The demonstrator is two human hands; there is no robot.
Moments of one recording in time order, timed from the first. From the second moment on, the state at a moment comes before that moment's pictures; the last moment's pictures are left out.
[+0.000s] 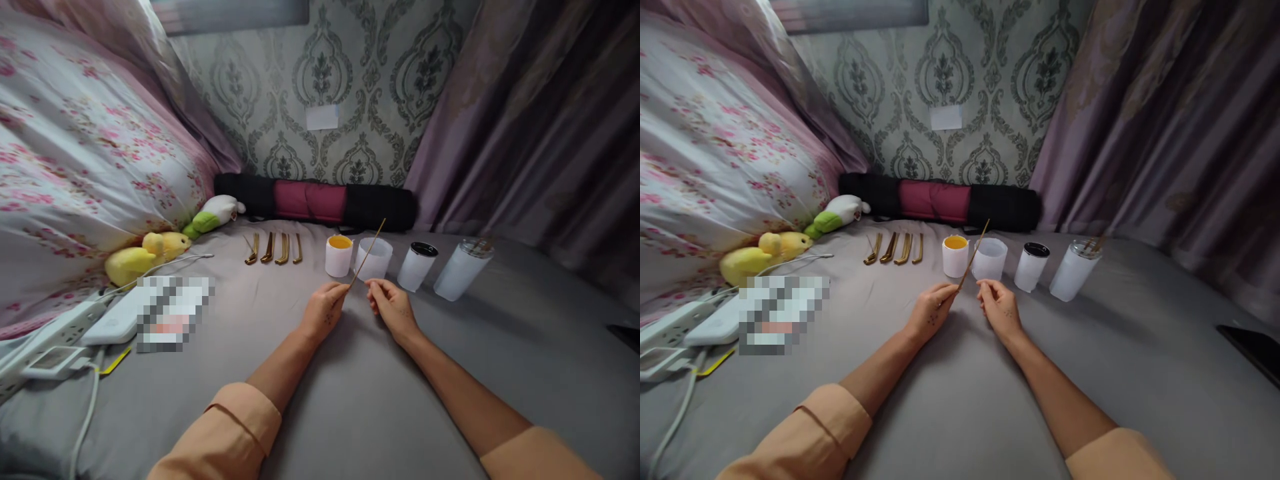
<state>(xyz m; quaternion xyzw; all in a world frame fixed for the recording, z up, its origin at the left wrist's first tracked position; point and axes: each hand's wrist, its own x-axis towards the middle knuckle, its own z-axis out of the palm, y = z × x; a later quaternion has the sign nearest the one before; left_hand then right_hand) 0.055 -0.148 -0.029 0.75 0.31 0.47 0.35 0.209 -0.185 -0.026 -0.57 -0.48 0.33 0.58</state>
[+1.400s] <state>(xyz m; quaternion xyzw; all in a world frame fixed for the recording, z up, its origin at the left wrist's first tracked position) 0.065 -0.147 -0.040 0.75 0.36 0.40 0.38 0.208 -0.186 -0.020 -0.53 -0.44 0.33 0.64</state>
